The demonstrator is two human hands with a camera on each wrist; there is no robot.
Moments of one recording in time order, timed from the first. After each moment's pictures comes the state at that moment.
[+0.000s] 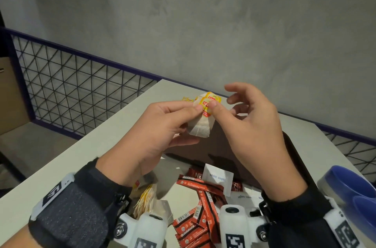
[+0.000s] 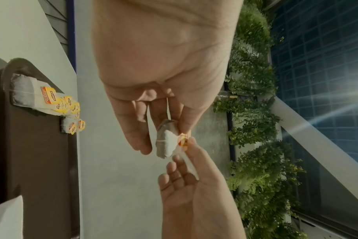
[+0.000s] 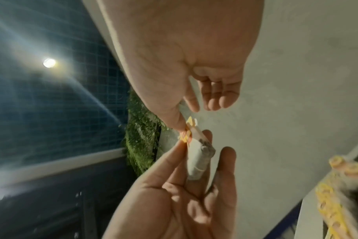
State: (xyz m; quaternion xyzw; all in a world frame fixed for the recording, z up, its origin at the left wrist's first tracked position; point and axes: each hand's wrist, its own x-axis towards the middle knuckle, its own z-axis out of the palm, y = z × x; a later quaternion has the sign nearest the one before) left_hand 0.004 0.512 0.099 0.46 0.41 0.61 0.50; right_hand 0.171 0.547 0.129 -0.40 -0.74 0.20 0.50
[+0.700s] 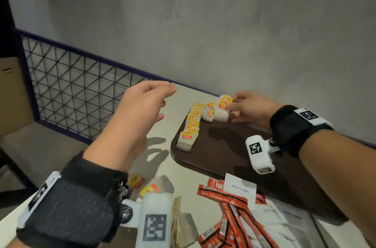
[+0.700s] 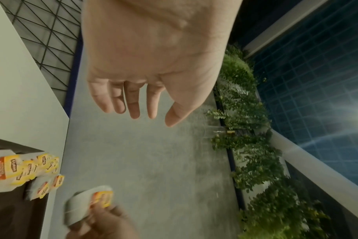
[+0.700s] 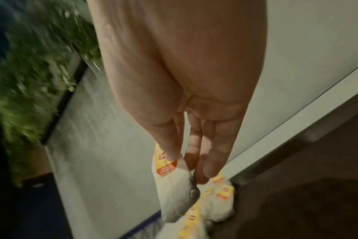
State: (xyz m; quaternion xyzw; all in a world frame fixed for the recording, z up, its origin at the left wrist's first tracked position) left_hand -0.060 0.519 0.110 0.35 0.52 0.70 0.35; right_hand 0.145 0.708 0.131 -0.51 -0.71 0.41 0.25
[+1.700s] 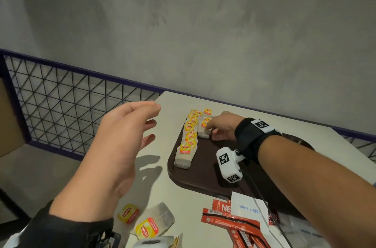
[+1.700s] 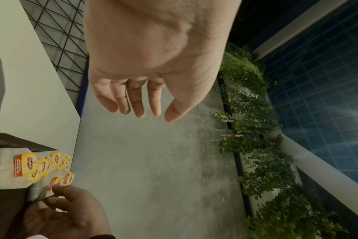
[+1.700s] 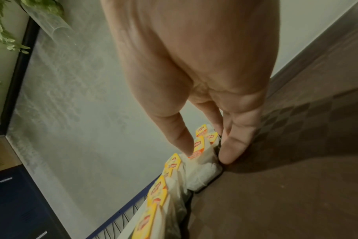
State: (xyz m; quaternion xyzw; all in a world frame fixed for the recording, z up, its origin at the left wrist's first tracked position) left_hand -0.069 0.530 0.097 0.30 0.49 0.73 0.37; right_hand 0.095 0.771 0.065 -0.62 -0.60 0.46 0.22
